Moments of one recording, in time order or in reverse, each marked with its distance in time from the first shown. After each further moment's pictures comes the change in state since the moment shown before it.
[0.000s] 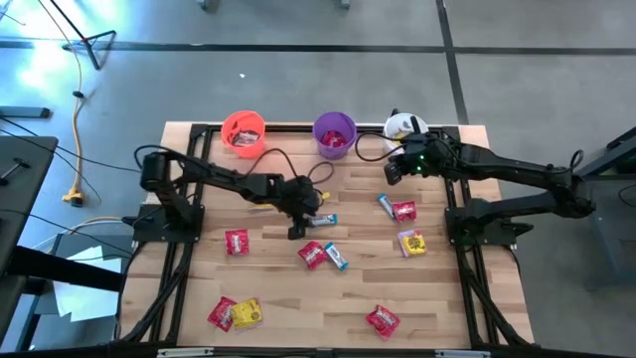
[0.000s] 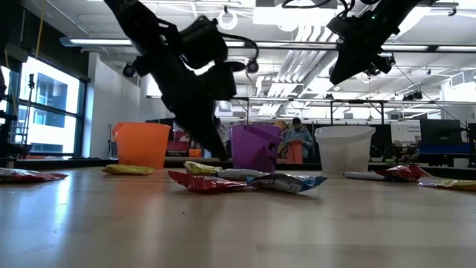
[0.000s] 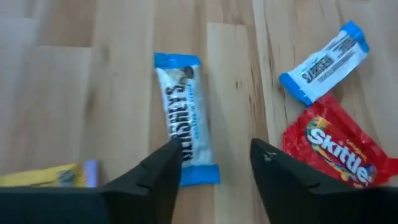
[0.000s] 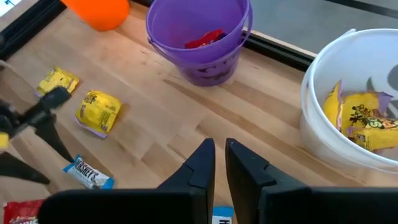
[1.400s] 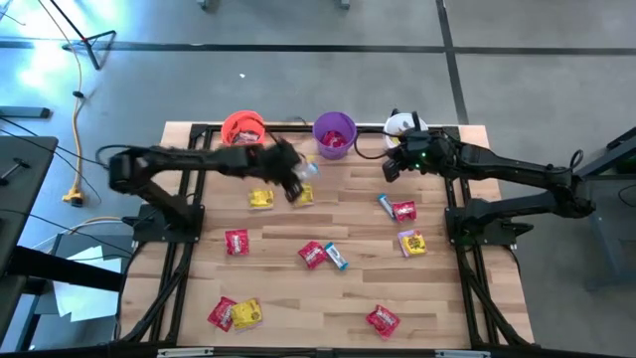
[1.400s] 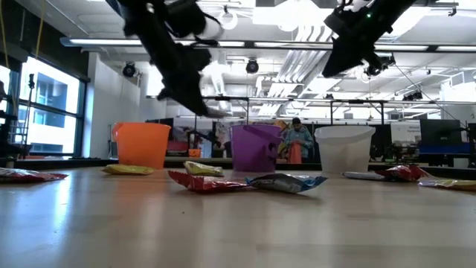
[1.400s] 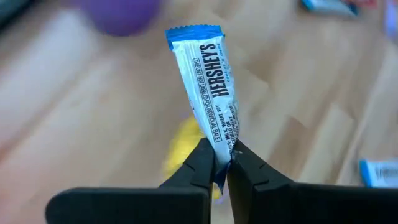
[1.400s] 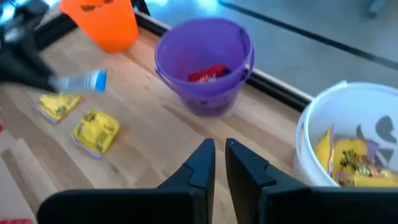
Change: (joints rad) left arm 0.192 -0.274 0.065 -0.329 -0.246 -0.347; right arm -0.001 0.002 0.000 0.106 0.048 -0.137
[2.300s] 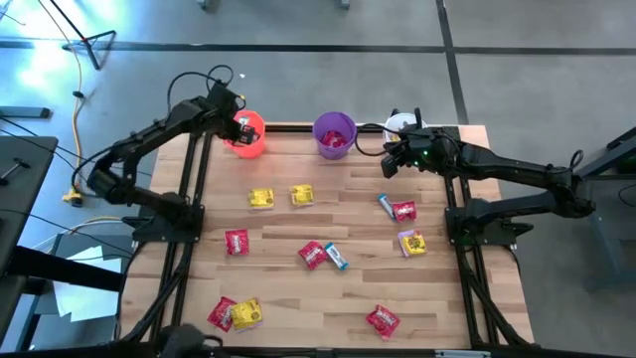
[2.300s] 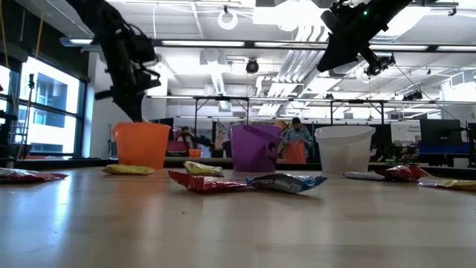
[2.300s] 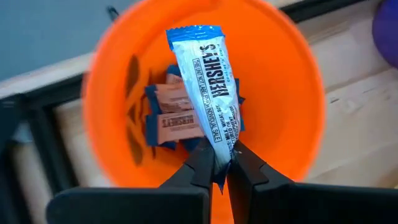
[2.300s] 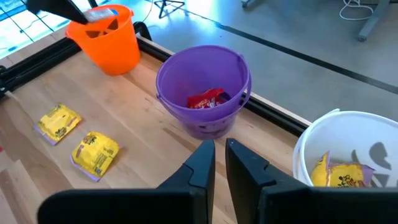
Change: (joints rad) left arm 0.713 -0.137 0.000 -0.320 0.029 0.106; right arm -0.001 0.000 0.000 0.084 0.043 -0.042
